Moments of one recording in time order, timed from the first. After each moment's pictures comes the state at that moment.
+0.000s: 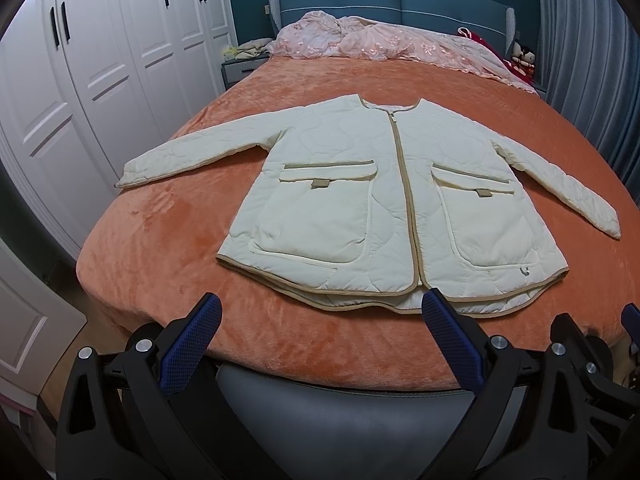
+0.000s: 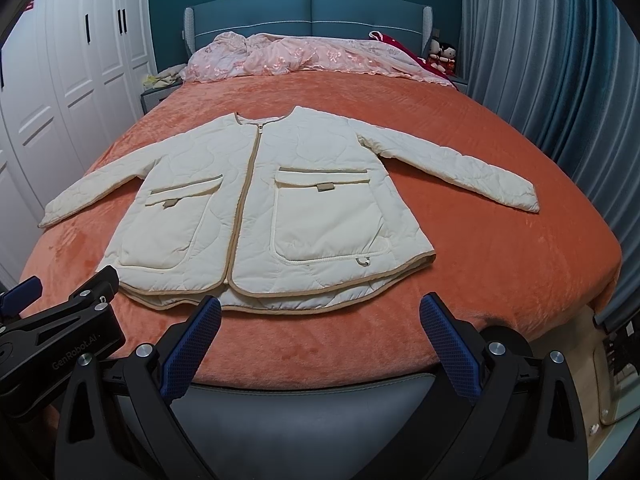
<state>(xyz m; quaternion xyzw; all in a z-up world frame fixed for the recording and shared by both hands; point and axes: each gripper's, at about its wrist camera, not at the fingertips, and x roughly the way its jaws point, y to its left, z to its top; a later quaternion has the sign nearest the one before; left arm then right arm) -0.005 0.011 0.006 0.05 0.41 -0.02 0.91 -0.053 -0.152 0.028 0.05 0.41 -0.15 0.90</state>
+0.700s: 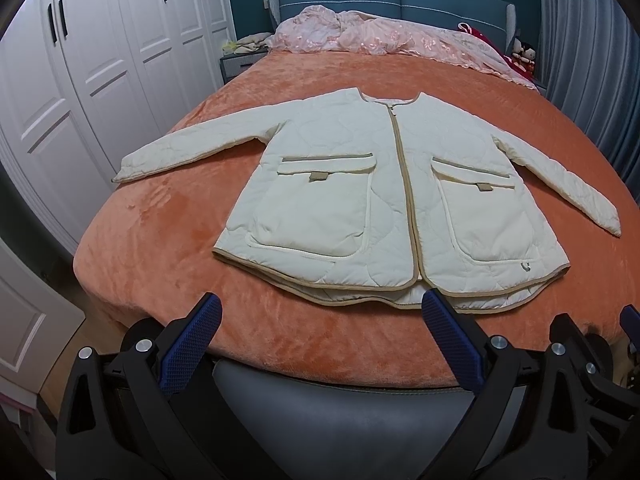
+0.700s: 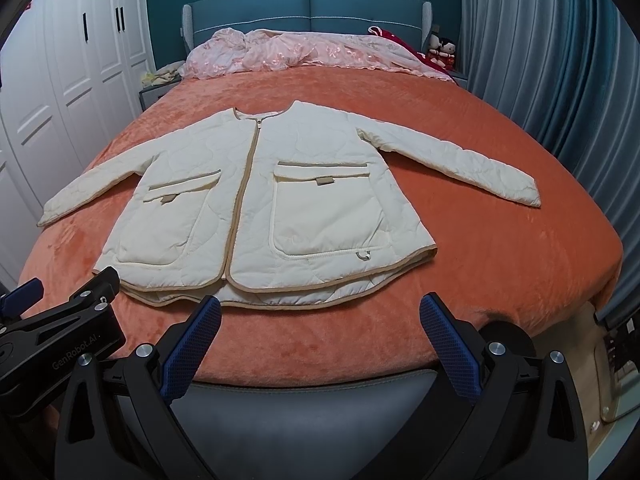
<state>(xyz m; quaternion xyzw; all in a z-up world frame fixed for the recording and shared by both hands) -0.004 0.007 -0.001 0.05 0.42 -0.01 0.91 -0.053 -0.154 0.022 0.06 0.41 -0.15 0.90</state>
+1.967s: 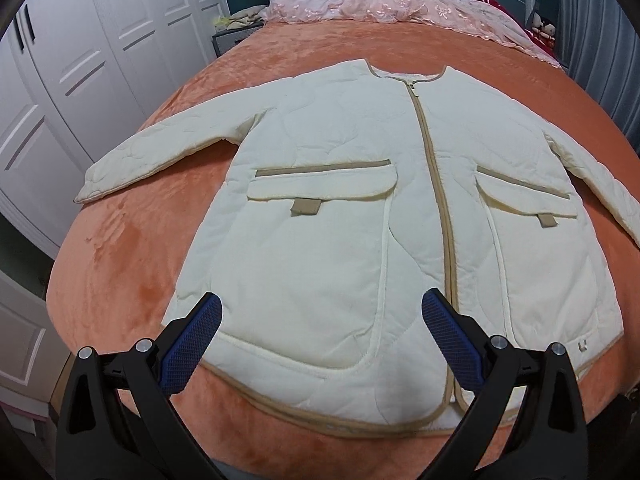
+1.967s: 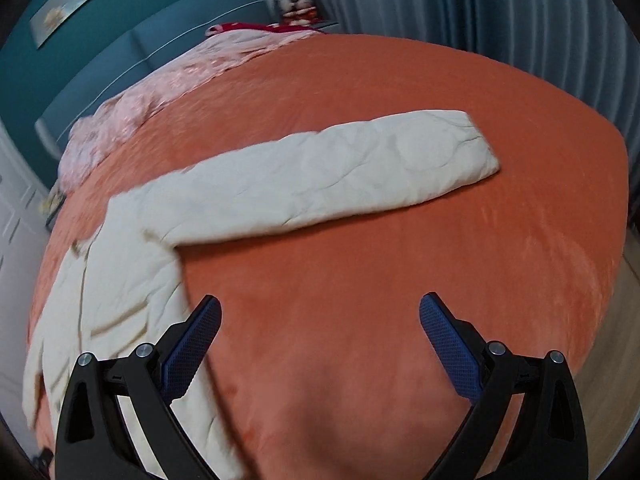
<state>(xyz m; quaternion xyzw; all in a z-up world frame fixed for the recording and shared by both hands) 0.150 -0.016 -0.058 0.06 0.47 0.01 0.88 0.063 -0.499 -0.060 0.29 0.37 -0.31 0.83</state>
